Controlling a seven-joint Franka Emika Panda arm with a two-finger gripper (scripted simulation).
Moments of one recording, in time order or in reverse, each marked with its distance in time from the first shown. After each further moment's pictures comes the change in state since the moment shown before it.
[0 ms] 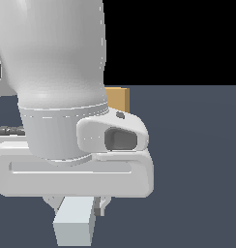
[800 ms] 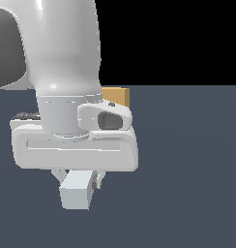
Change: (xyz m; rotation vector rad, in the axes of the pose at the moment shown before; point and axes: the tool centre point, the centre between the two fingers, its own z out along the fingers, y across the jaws) arm 0.045 -0.012 -0.005 0.003 0.000 0.034
